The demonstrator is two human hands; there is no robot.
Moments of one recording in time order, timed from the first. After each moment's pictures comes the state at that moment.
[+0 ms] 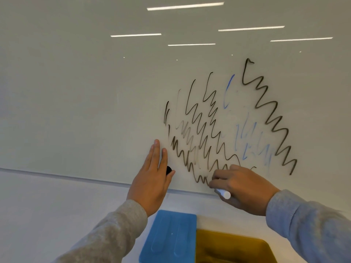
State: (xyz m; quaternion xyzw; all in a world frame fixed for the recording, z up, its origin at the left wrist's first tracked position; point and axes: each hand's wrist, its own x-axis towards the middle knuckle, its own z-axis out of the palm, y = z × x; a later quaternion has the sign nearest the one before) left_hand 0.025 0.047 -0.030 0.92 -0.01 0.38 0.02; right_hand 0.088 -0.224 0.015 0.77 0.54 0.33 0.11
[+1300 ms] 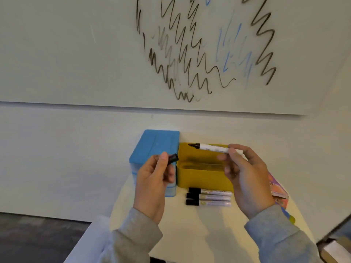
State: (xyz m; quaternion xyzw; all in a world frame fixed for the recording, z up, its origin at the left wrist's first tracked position) left_hand -0.108 -0.085 -0.136 0.54 0.08 0.22 0.81; right_hand -0.054 -0.264 -0.117 0.54 0.03 0.02 -0.84
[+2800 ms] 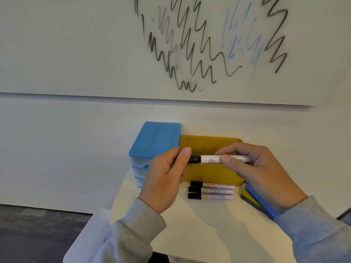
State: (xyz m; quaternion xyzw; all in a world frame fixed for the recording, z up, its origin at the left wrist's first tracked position) left_hand -0.111 -0.085 -0.126 0.77 -0.05 0.21 0.60; right_hand -0.055 -0.290 -0.106 0.77 0.28 -0.01 -0.58
